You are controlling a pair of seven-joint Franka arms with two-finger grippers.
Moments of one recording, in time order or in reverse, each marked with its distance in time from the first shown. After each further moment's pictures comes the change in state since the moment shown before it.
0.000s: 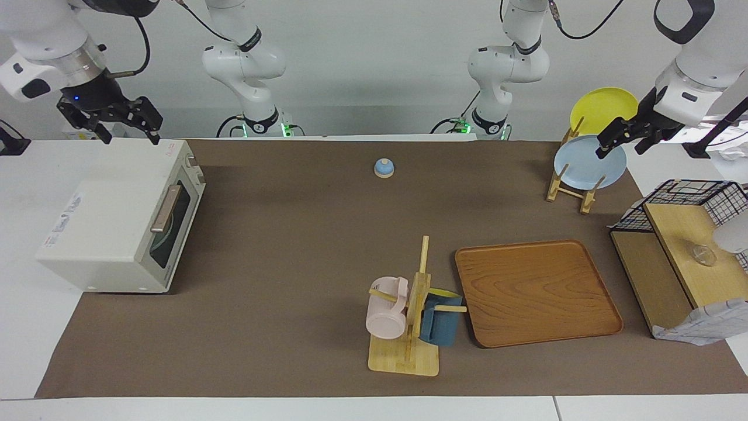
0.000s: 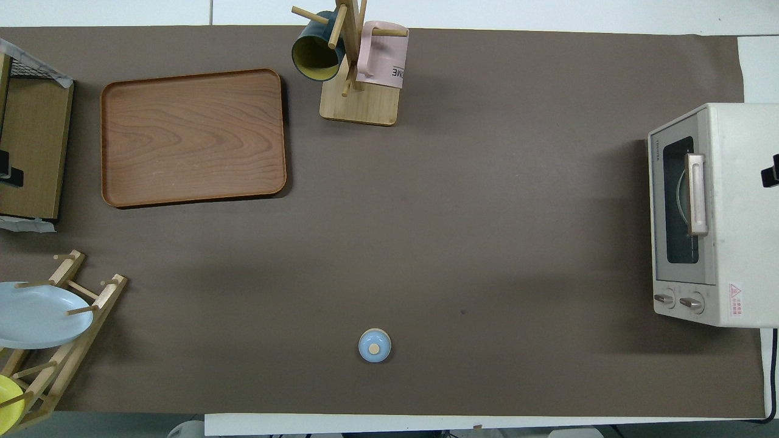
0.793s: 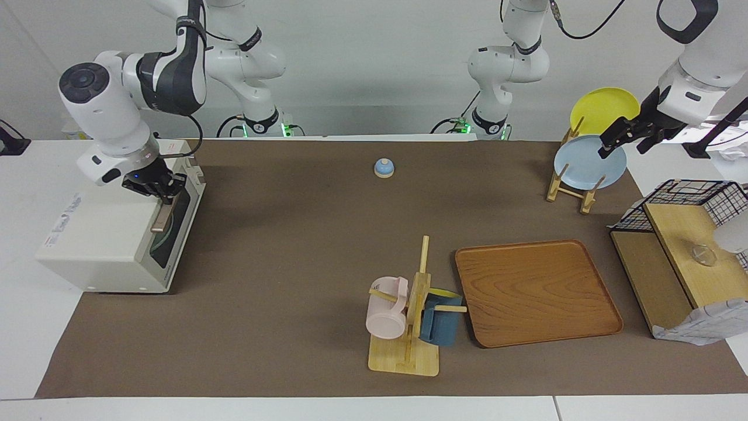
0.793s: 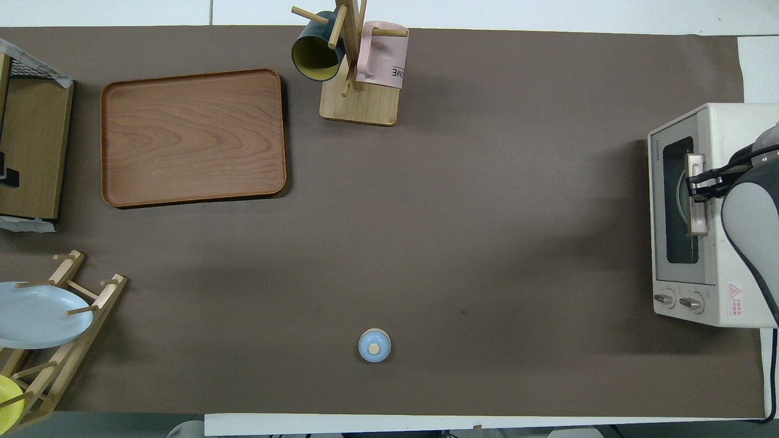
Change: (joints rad) left arm -0.001 0.000 0.001 0.000 0.000 -0.001 0.000; right arm 0.000 -0.005 0.014 -0.421 -0.112 0.379 -0.003
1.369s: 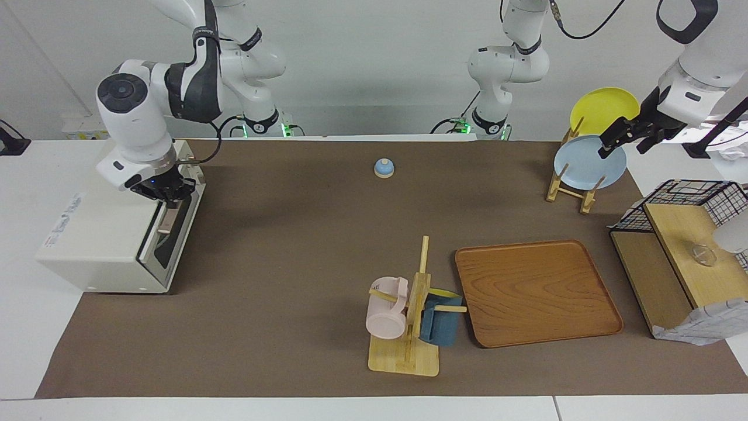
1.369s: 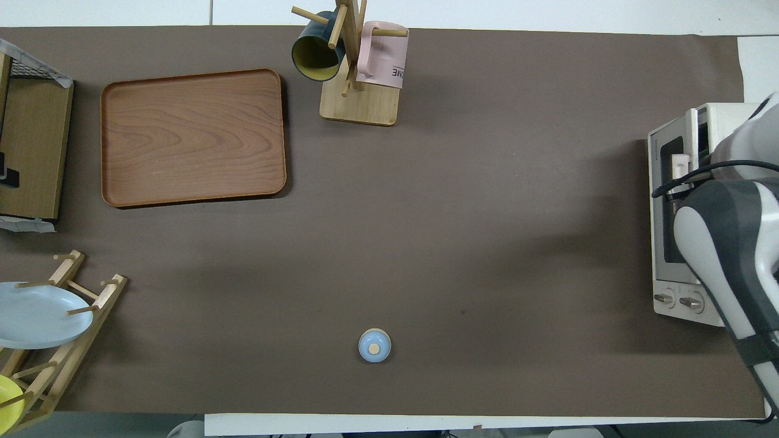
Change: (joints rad) left arm 0.000 0.000 0.000 0.000 0.000 0.000 0.000; right arm 0.099 0.005 0.016 -0.055 -0.091 0.051 0.113
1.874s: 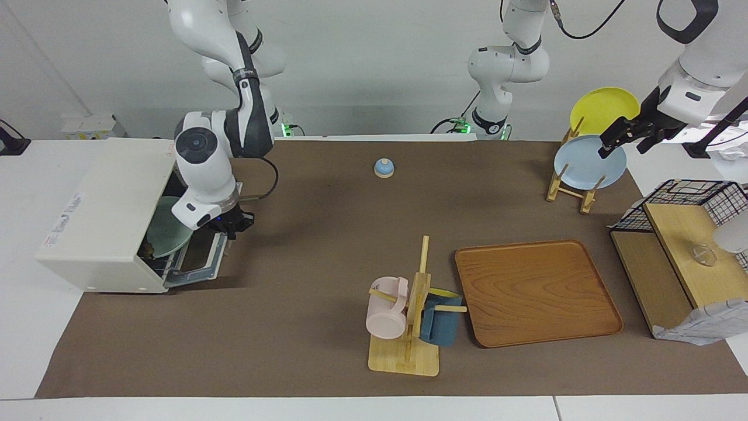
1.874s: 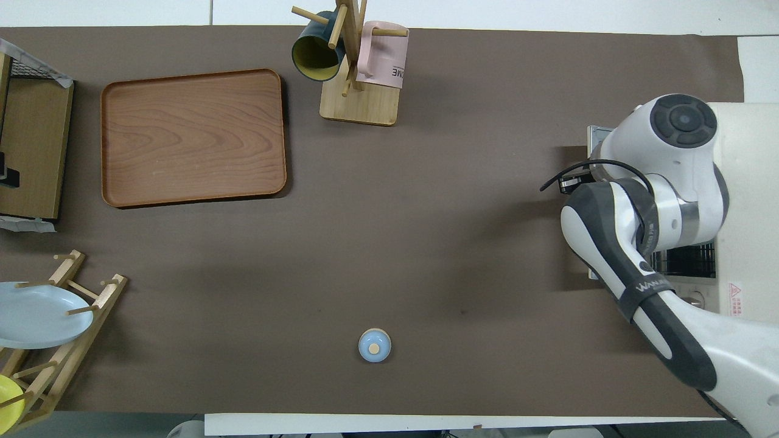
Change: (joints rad) left arm 0.000 0.000 0.000 0.000 0.000 0.000 0.000; right arm 0.086 0.238 0.021 -0.040 0.142 0.268 0.091
